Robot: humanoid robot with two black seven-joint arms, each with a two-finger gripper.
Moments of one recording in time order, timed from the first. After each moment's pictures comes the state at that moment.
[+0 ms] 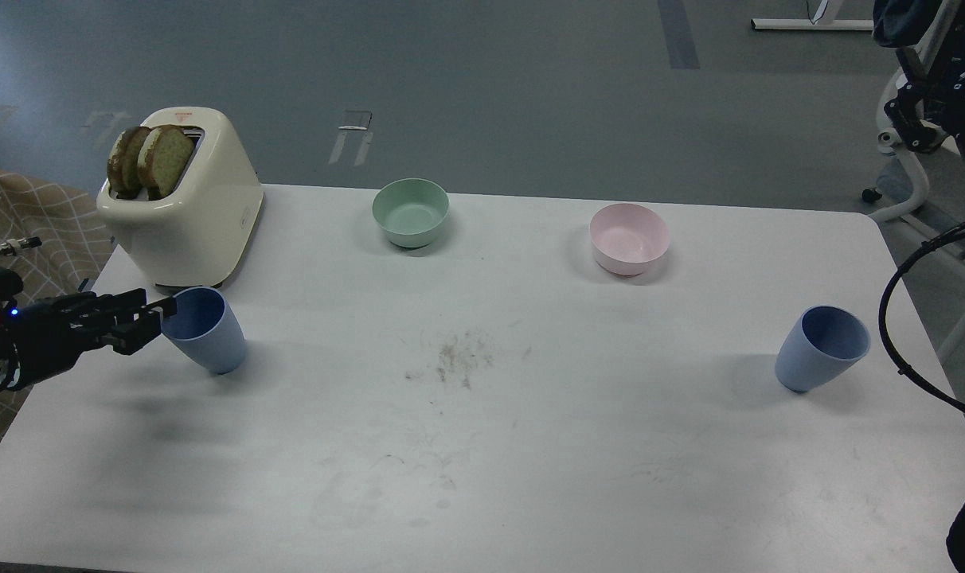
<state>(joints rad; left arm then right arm) -0.30 1.03 -0.72 -1.11 1.76 -0.01 -0.47 0.57 -0.26 1.77 1.03 -0.68 0.46 -0.08</state>
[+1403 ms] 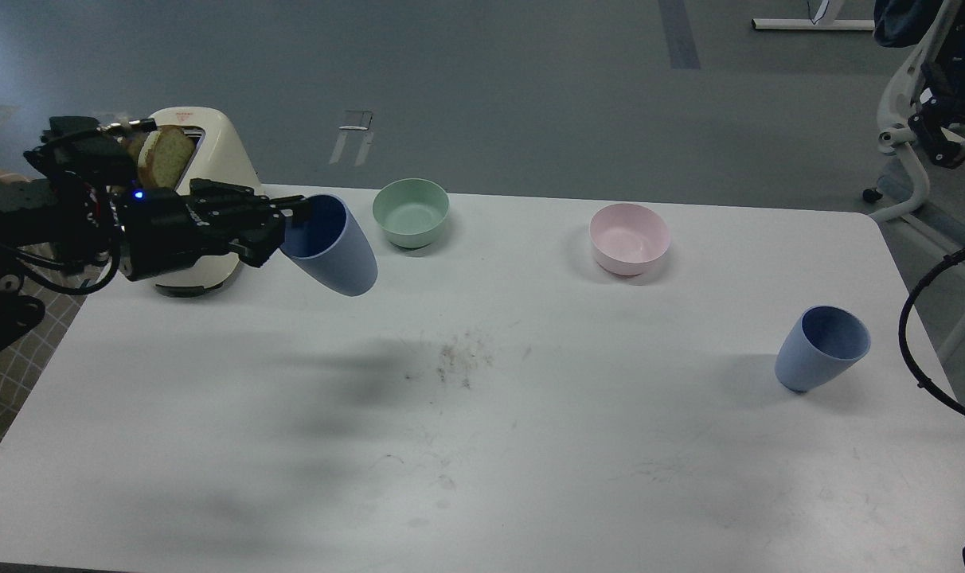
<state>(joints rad) -0.68 0.90 -0.72 -1.45 1.97 -0.28 -0.48 0.53 -0.30 1.80 1.03 -0.68 0.46 -0.08</state>
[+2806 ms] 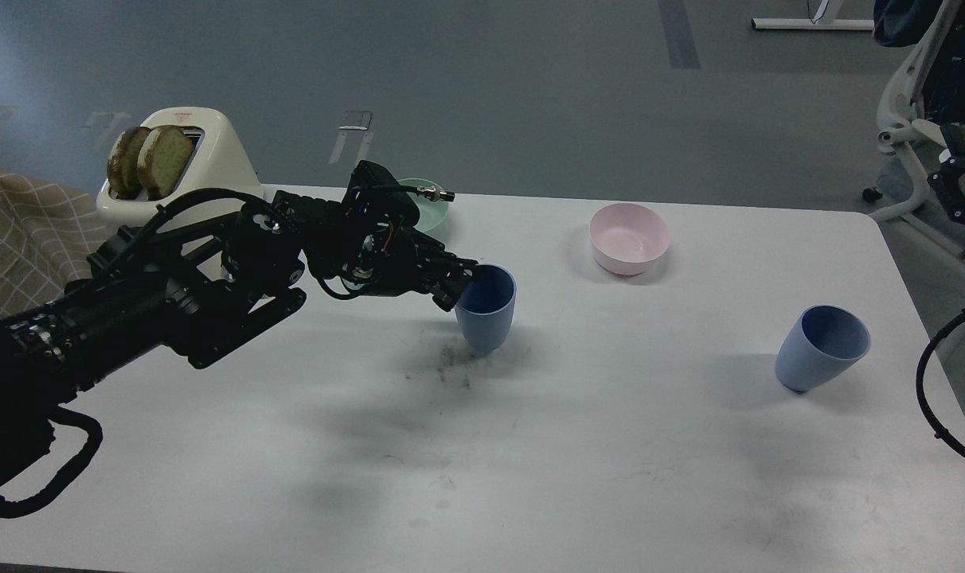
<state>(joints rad) -0.94 0.33 -0.43 -0.98 2.13 -0.37 -0.43 0.41 -0.30 1.86 1.03 -0.68 0.49 -0.08</state>
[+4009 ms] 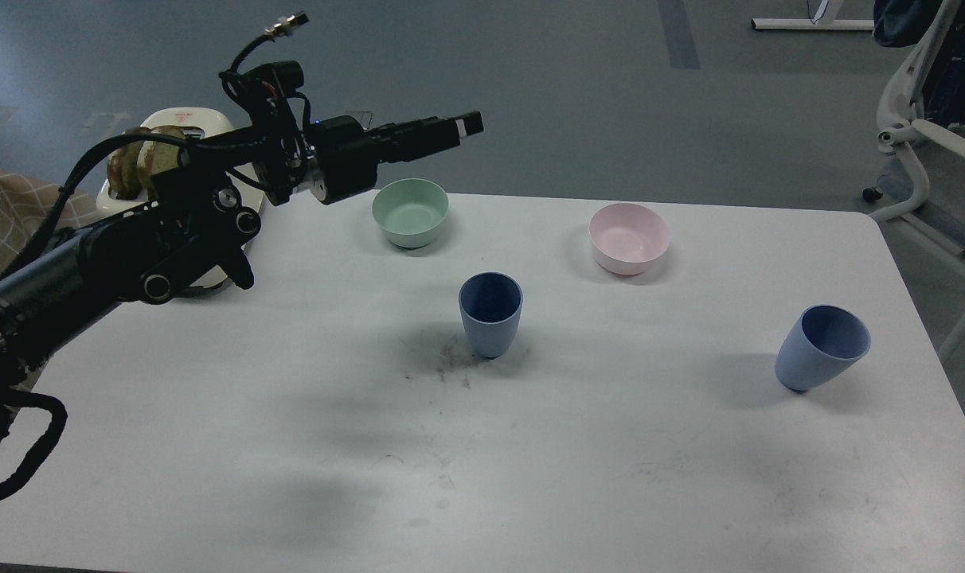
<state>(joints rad) -0.94 0.44 -0.61 -0.97 1.28 -0.20 -0.42 0.40 -0.53 1.80 1.12 -0.72 0.49 -0.07</state>
